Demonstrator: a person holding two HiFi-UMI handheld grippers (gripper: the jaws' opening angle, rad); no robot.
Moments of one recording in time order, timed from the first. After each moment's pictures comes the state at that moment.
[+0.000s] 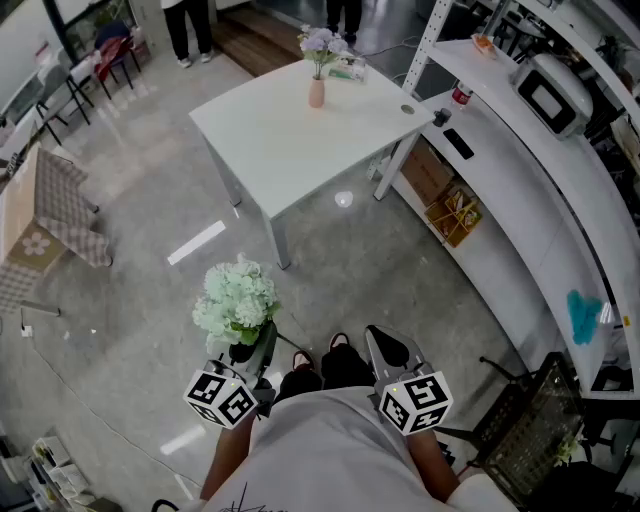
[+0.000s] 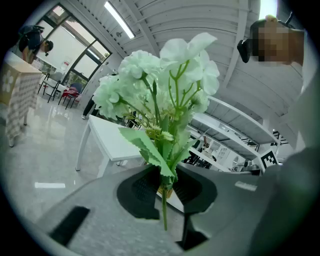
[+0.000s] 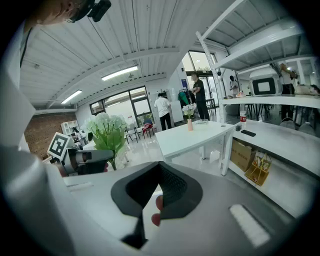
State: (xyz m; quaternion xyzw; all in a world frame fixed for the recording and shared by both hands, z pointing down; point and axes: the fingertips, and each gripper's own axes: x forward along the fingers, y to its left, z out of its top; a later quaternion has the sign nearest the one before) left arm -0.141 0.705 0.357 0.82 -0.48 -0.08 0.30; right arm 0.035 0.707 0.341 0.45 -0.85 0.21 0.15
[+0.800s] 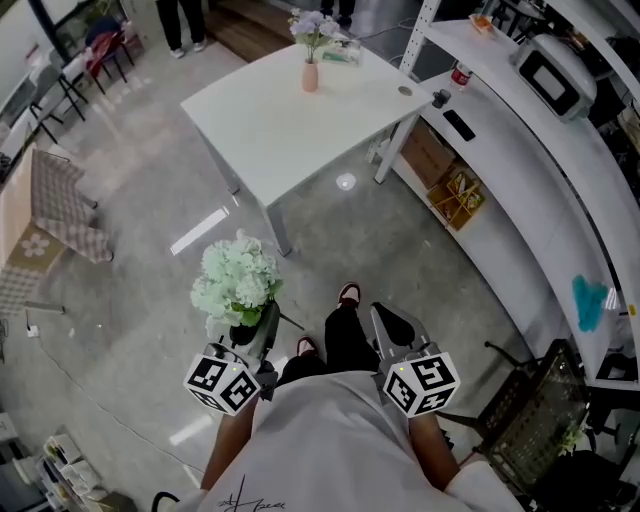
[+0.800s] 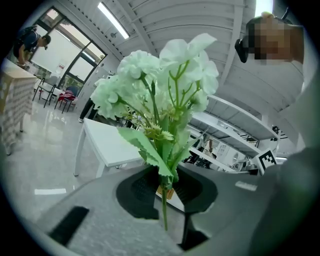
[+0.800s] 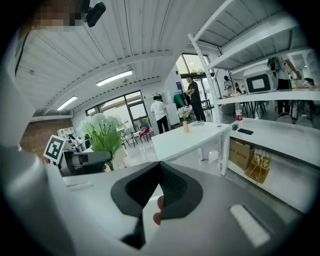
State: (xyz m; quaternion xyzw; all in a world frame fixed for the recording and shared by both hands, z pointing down) left arm -0.131 0.678 0.345 0.83 -0.47 -0.06 0.28; right arm 0.044 0.679 0.343 0.47 -0.85 0.23 0.11
